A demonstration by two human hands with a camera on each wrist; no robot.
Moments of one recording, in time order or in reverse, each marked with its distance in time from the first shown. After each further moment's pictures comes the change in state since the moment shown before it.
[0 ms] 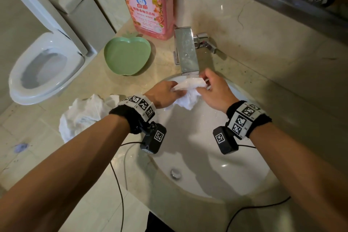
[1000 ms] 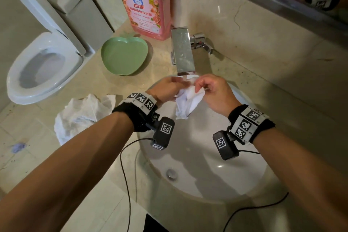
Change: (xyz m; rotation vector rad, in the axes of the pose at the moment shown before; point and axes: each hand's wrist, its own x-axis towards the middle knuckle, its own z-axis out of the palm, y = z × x) left_hand 0.020 0.008 0.015 -0.598 -0.010 -0.051; right_hand -0.014 0.001 -0.008 0.198 0.028 -0.081
